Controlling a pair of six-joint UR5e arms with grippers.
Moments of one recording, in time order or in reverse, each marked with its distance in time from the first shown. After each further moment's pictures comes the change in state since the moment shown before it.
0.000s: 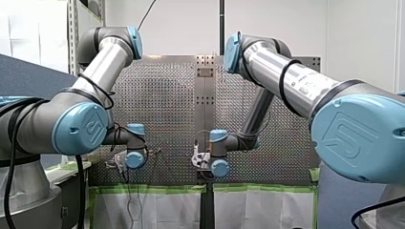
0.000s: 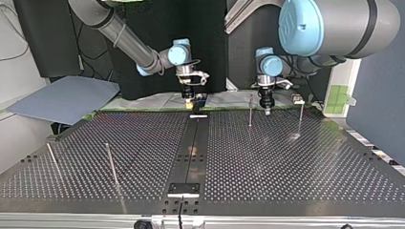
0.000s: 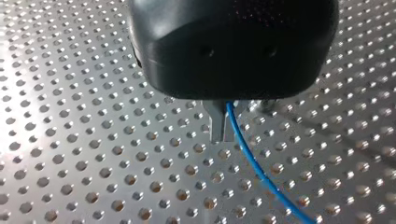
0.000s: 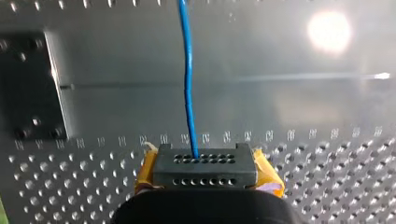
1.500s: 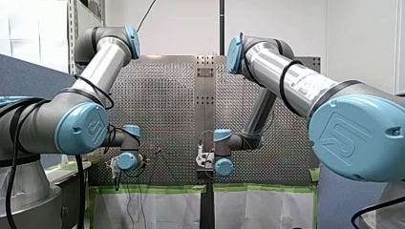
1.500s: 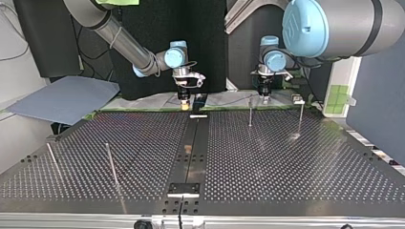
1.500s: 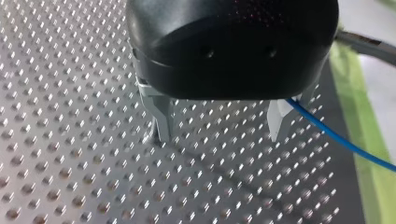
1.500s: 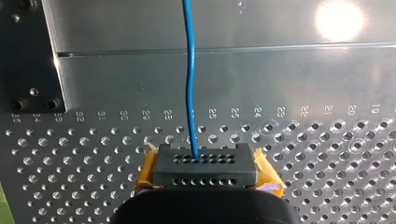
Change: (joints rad) left arm 0.028 0.004 -0.082 -0.139 0.137 0.151; right arm -0.025 0.000 -0.003 0.027 -0.005 -0.004
